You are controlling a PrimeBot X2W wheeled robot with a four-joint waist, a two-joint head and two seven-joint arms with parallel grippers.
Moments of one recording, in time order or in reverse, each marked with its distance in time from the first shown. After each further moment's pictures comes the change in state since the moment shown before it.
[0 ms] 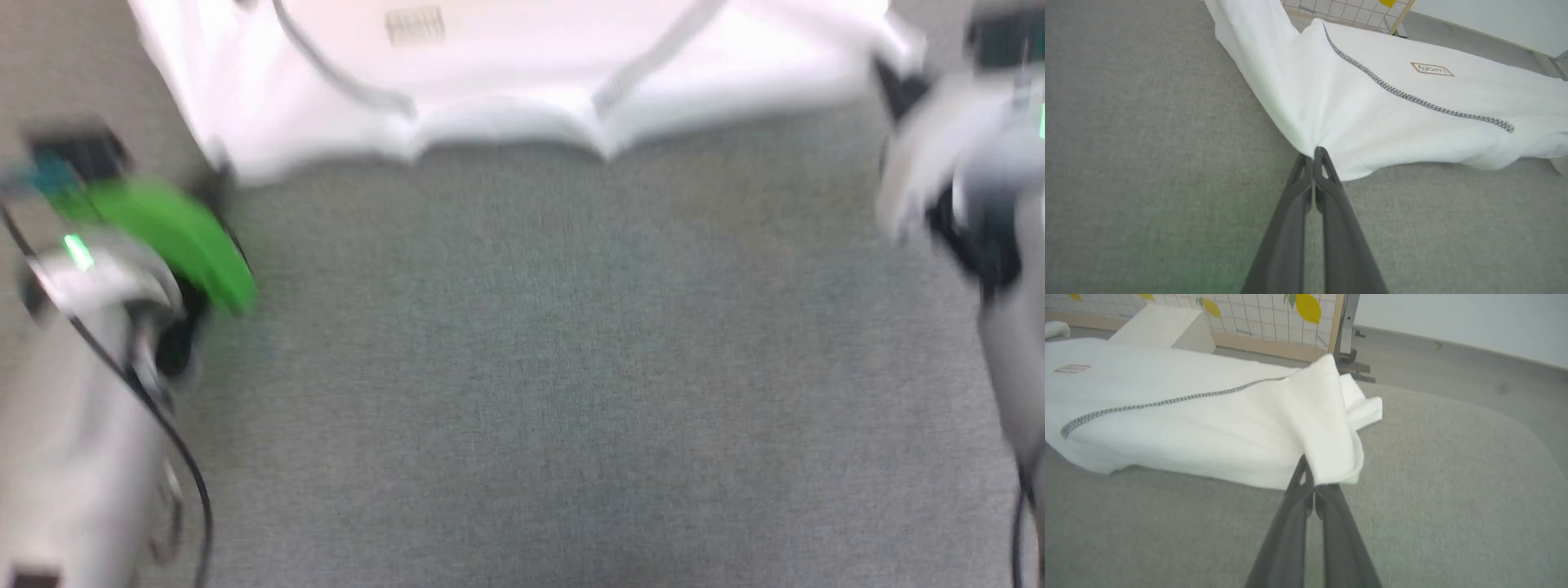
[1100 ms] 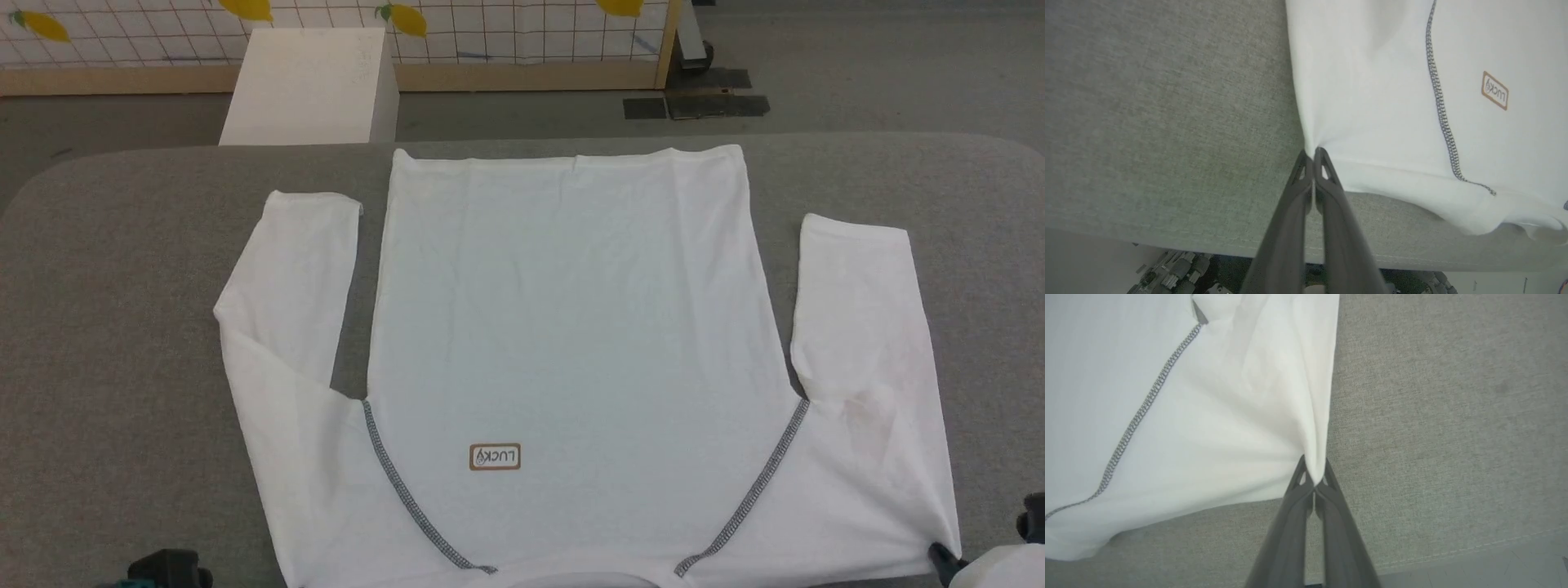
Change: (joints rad) left arm 0.942 0.001 0.033 -0.551 -0.205 0.272 0.150; right arm 1.040 0.267 -0.473 -0.644 -0.046 0.000 0.377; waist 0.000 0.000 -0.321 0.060
